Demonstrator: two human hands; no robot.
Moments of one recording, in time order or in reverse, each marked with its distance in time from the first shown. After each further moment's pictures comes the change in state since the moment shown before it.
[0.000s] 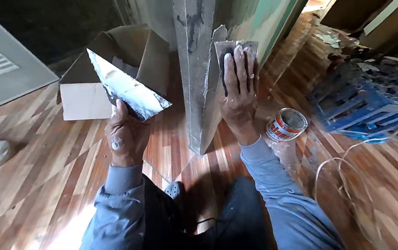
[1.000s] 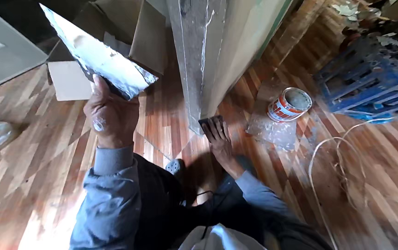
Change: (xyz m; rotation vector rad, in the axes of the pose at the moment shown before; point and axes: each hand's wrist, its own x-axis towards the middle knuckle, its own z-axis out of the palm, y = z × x) left_hand -0.003 0.011 -0.008 0.170 -0.027 0.020; right_hand -0.290 -0.043 0.006 0.016 -0.682 0.210
